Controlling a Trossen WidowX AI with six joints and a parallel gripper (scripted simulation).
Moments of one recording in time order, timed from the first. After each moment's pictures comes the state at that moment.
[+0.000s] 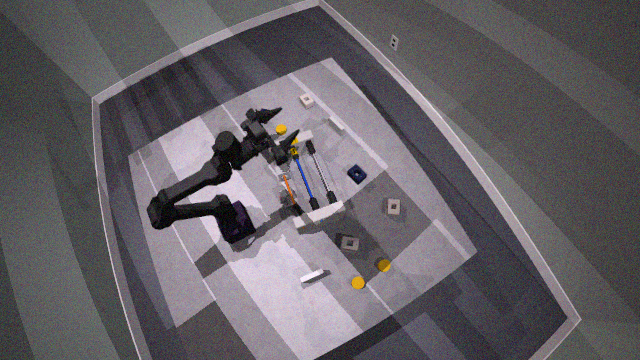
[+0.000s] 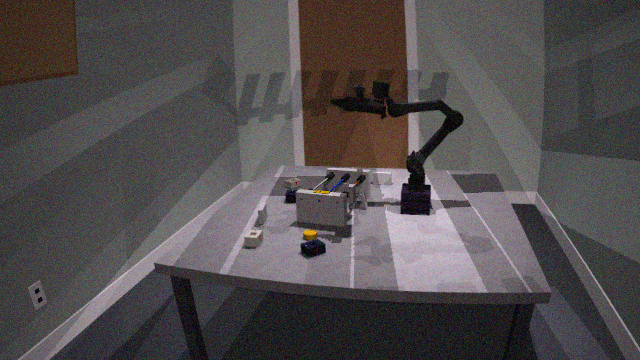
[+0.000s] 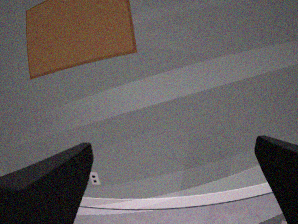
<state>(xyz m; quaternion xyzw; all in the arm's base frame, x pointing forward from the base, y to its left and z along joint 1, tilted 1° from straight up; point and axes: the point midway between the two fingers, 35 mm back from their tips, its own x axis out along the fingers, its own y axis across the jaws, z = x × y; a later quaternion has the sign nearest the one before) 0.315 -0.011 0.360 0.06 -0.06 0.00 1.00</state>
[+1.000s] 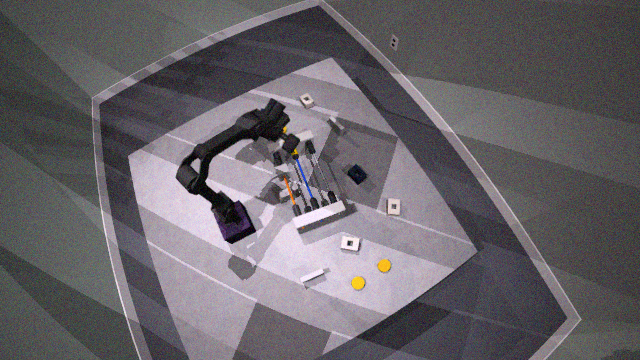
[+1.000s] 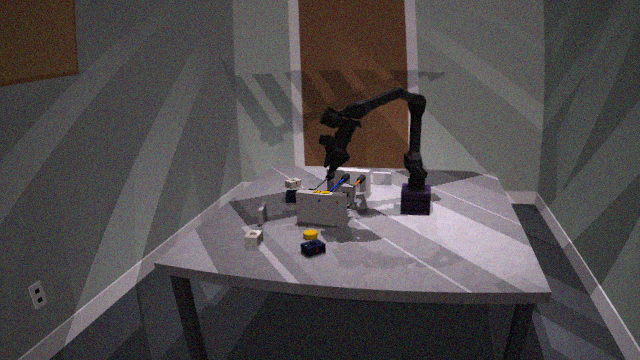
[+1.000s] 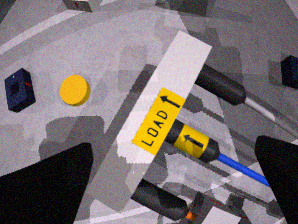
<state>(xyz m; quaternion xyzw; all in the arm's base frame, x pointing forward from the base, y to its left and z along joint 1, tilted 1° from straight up) 0.348 0.095 0.145 -0.06 0.51 0.12 0.85</state>
